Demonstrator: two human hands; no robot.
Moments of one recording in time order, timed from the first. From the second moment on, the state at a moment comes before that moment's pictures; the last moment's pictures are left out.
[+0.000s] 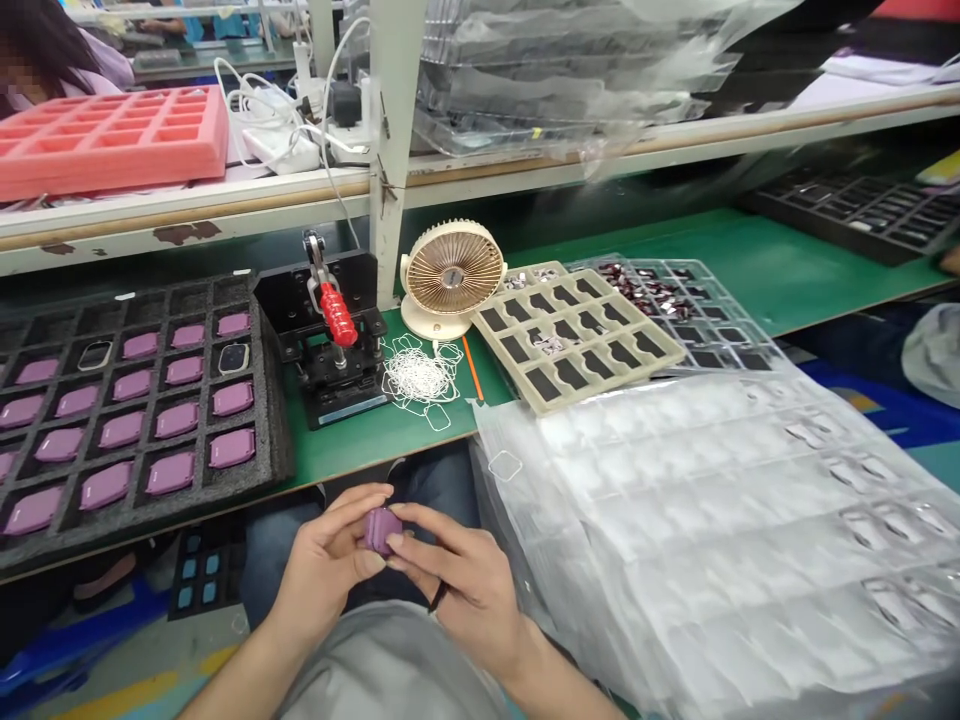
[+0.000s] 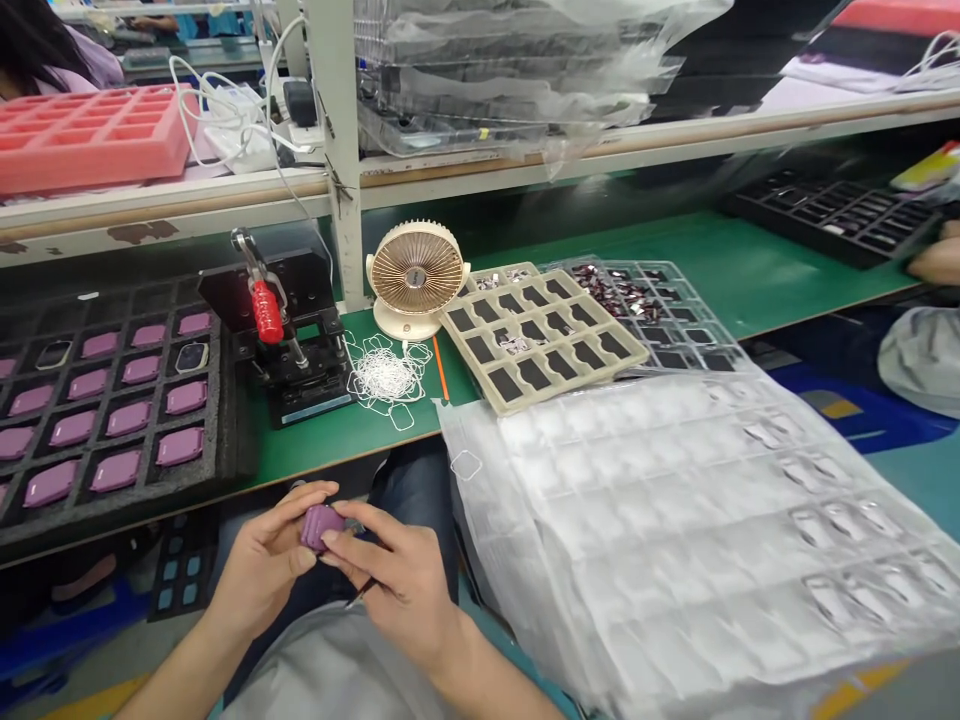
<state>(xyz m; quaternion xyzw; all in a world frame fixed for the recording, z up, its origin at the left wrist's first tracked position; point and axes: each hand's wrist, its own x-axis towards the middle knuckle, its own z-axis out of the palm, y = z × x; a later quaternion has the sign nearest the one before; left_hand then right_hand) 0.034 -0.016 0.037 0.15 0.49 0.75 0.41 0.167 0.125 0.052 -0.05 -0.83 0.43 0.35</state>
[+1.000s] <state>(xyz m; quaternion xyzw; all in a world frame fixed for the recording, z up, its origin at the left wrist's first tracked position) 0.021 -0.014 0.024 0.42 0.73 0.53 0.08 0.121 0.143 0.027 -0.20 -0.53 0.82 0.03</state>
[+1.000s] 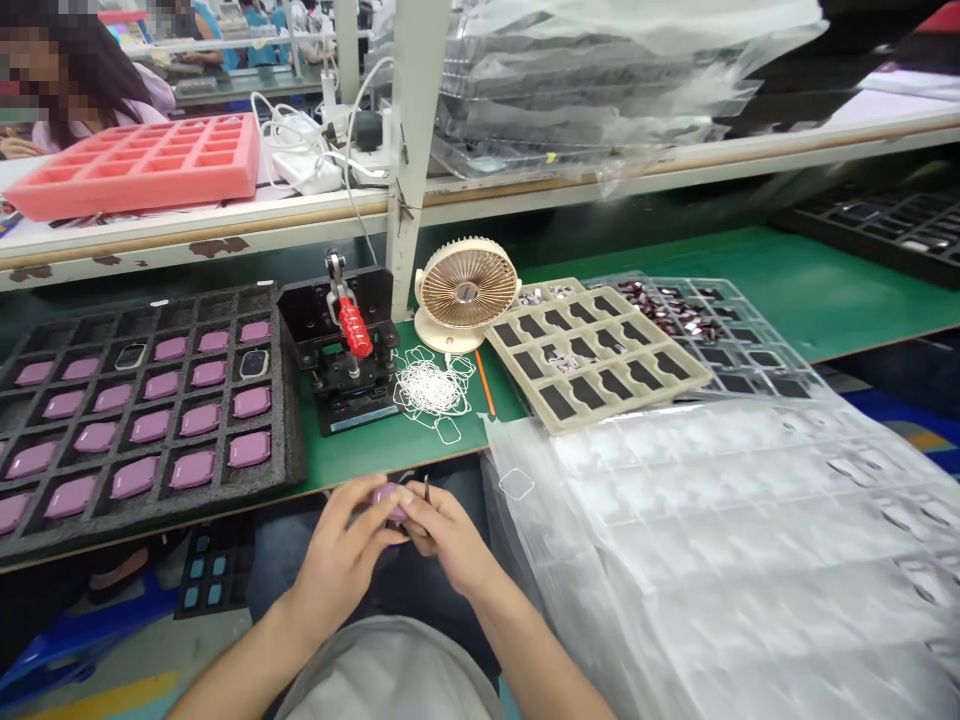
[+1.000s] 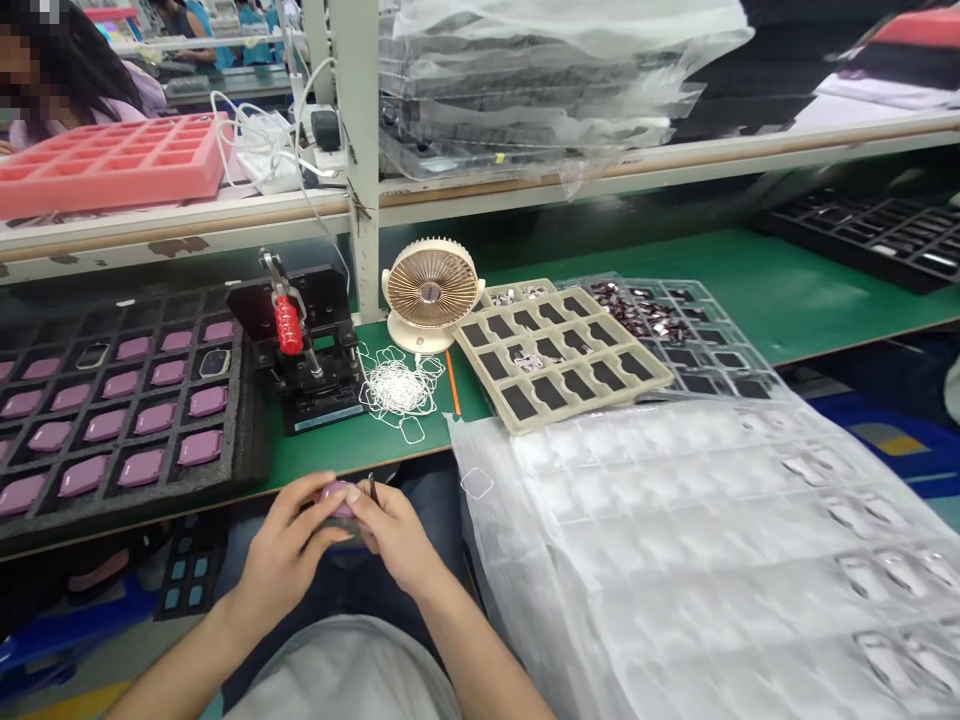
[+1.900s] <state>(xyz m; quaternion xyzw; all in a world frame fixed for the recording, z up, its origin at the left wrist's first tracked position) -0.034 0.032 -0.012 0.39 0.77 0.50 -0.14 0.004 0.219 0.093 -0.06 -0.92 0.27 0.28</state>
